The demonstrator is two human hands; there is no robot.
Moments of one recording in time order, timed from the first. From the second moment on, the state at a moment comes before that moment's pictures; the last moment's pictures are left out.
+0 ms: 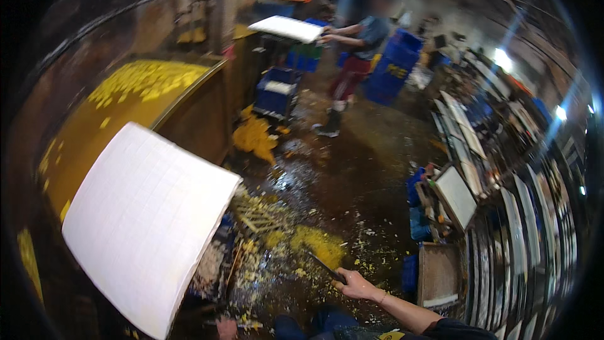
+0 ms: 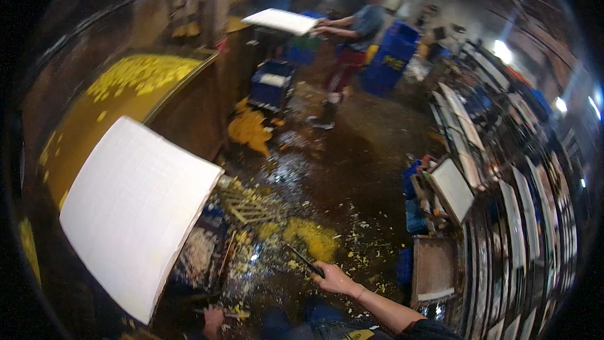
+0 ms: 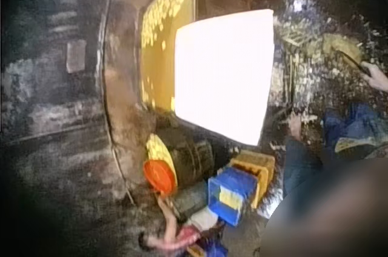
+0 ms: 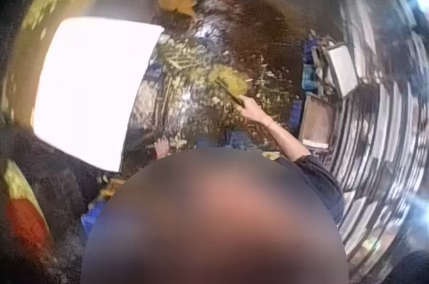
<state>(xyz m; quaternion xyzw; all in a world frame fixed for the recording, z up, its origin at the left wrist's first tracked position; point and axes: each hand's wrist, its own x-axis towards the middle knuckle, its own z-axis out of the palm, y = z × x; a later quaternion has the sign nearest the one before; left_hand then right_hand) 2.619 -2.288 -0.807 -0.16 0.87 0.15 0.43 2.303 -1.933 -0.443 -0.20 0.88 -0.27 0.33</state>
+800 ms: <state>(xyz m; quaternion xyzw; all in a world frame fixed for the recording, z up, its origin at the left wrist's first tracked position) 2.558 -2.206 -0.179 -0.47 0.62 -0.04 -0.63 2.122 -2.074 -0.299 -0.49 0.59 -0.55 0.34</state>
